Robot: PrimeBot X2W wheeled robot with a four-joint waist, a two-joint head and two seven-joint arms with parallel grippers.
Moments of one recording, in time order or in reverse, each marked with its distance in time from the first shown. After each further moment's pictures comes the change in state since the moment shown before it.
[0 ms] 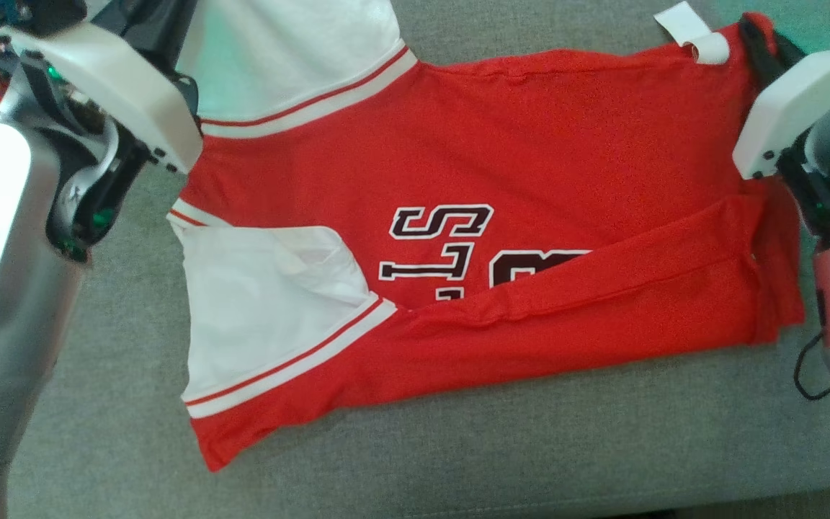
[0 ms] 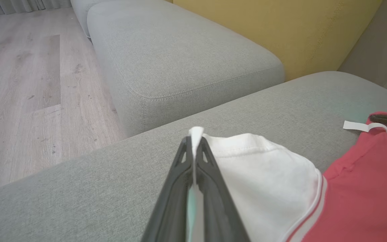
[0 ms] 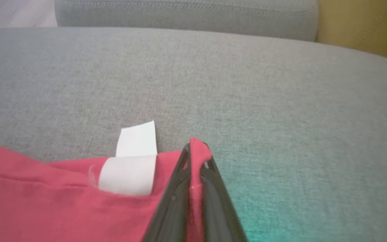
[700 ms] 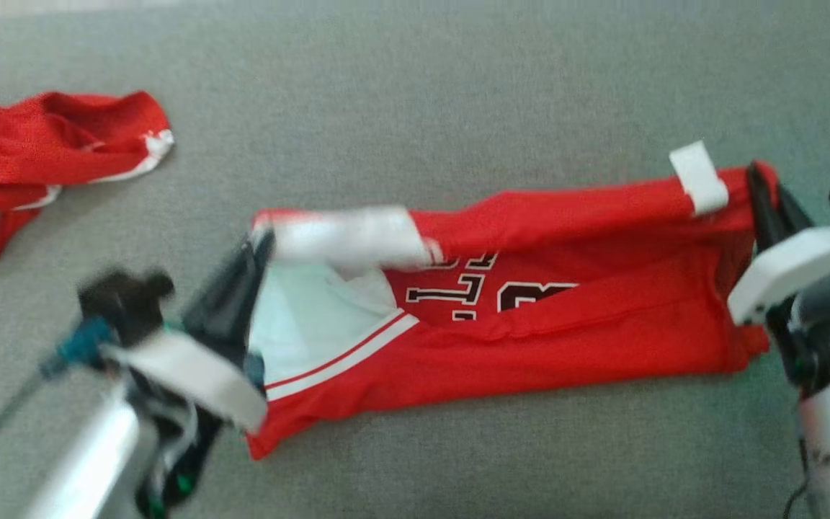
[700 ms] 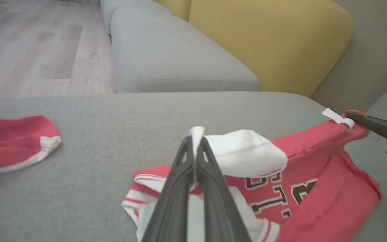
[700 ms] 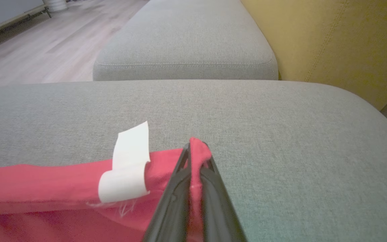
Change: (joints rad) left arm 0.566 -0.003 -0.008 -0.214 -0.071 0.100 -0.217; right arm 0.334 0.036 -0.096 -0.057 -0.022 0.000 -0.263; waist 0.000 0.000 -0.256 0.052
